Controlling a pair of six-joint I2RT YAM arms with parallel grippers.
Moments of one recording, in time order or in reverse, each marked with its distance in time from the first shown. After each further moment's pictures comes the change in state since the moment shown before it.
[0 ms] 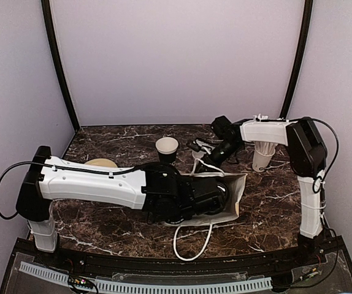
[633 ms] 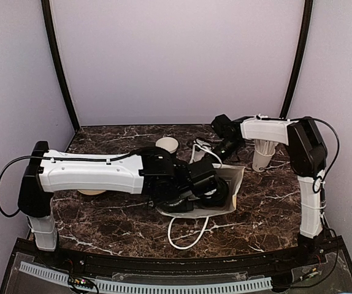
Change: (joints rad) left arm 0.068 -0.003 0.045 -0.008 0.143 -0.006; right arm -0.003 0.009 0.030 -0.072 -0.008 -0.054
